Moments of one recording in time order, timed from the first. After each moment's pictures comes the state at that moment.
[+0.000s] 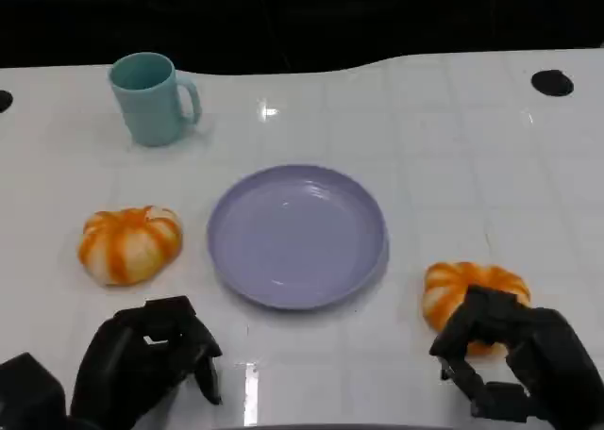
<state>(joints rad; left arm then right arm) -0.07 0.00 0.14 0.59 -0.32 -0.46 -0.61 0.03 -0.08 0.07 0.40 0.11 -0.75 0.34</state>
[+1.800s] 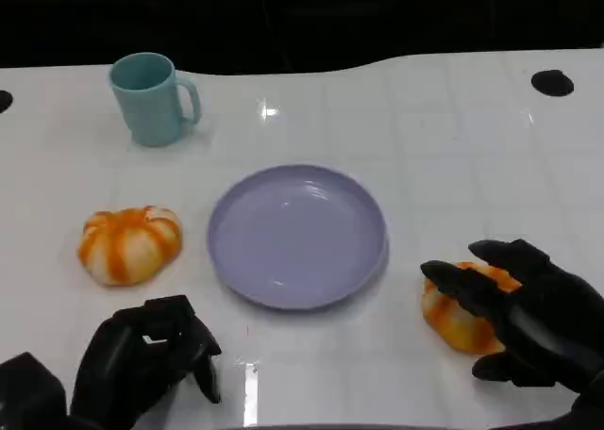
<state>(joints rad) -0.07 0.00 0.14 0.60 -0.32 -0.47 -0.60 -0.07 -0.41 0.23 0.11 -0.99 -0.32 -0.09</state>
